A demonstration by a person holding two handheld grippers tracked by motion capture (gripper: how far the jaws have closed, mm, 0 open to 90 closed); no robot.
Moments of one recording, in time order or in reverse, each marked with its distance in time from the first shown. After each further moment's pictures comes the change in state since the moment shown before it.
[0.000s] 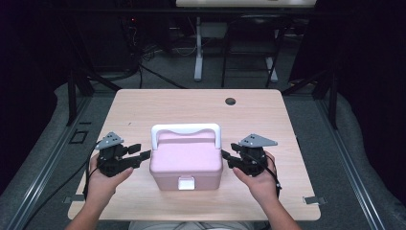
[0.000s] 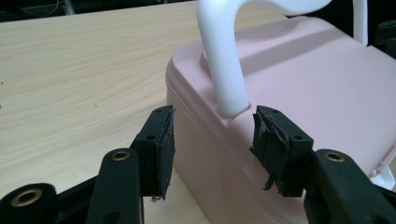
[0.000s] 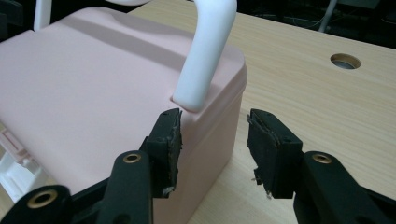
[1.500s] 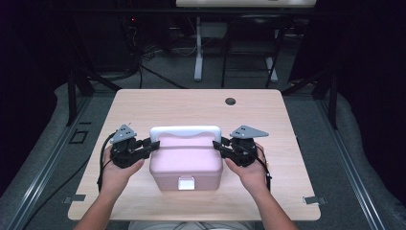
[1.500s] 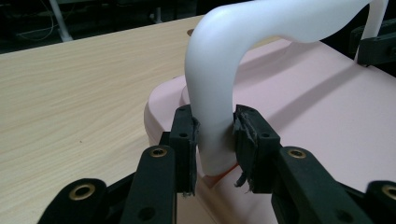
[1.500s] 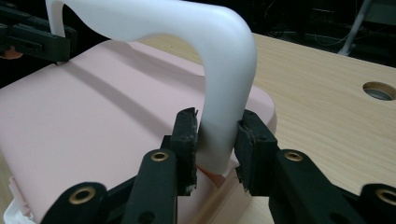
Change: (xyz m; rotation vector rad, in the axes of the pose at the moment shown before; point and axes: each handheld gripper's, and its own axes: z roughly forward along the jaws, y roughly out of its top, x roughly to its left) left arm -0.010 0.012 0.027 -0.044 -0.017 0.066; right arm 0.003 0.016 0.026 -0.057 0.081 -0.012
